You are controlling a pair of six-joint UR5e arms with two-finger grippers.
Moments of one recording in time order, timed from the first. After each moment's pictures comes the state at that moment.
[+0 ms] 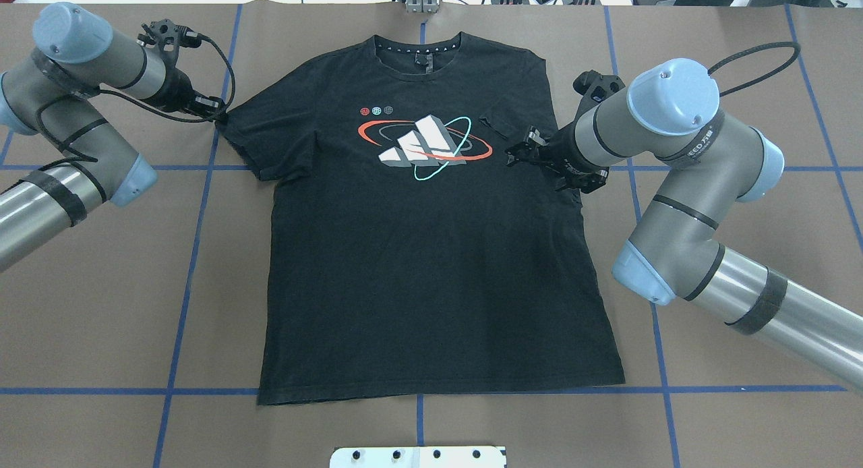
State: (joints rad) left arm -0.97 -2.17 -0.99 -2.45 -2.14 -0.71; right arm 0.73 -1.11 1.65 -1.11 2.00 1.54
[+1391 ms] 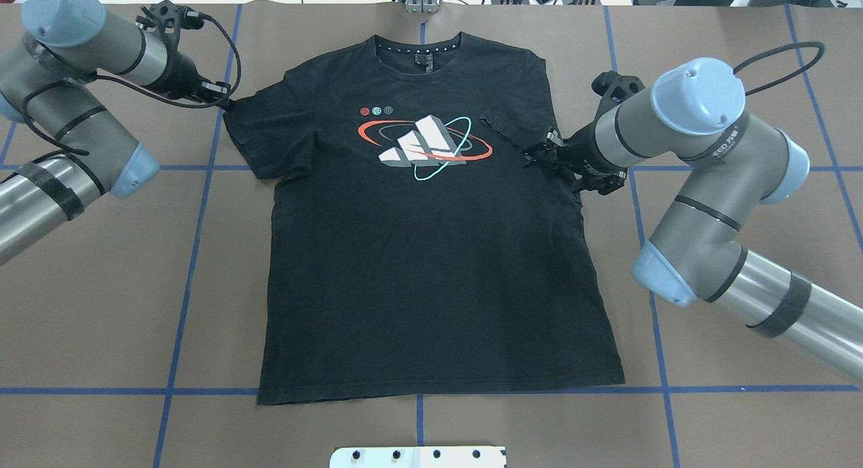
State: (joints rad) left arm -0.98 -2.17 -1.19 -2.36 -2.20 -0.91; right arm 0.81 -1.24 1.72 -1.10 2.08 1.50
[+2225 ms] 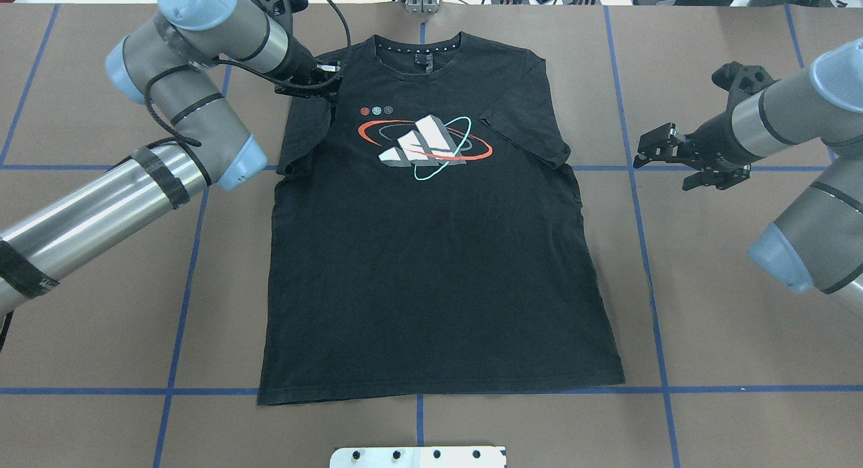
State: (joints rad) left arm -0.85 -2.42 -1.03 -2.35 -2.07 -1.18; right arm 0.95 -1.40 1.76 -1.10 2.20 1.29
